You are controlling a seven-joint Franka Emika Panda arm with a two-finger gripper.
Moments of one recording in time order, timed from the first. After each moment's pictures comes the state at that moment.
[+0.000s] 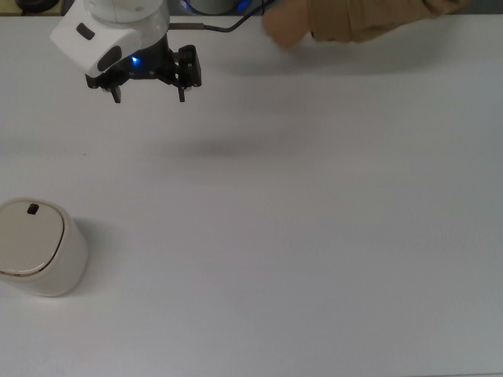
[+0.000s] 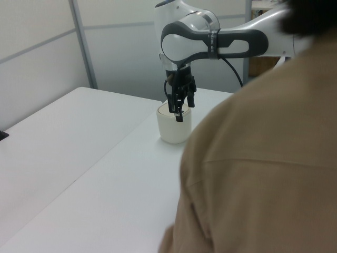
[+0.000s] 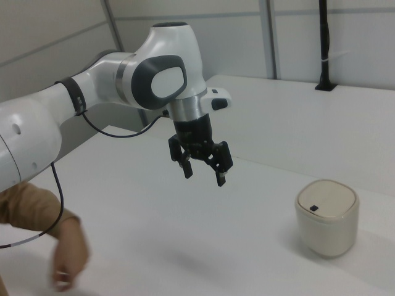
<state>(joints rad) -0.06 0.28 -0.02 -1.37 -0.06 1.58 -0.13</state>
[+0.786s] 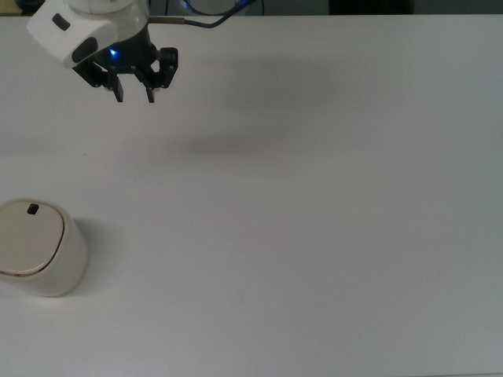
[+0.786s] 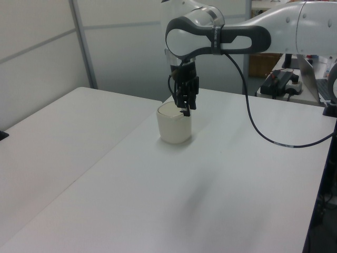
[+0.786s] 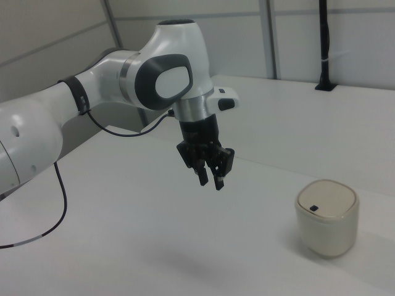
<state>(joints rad) -0.10 0.27 -0.02 -1.37 -0.06 1.58 -0.13</state>
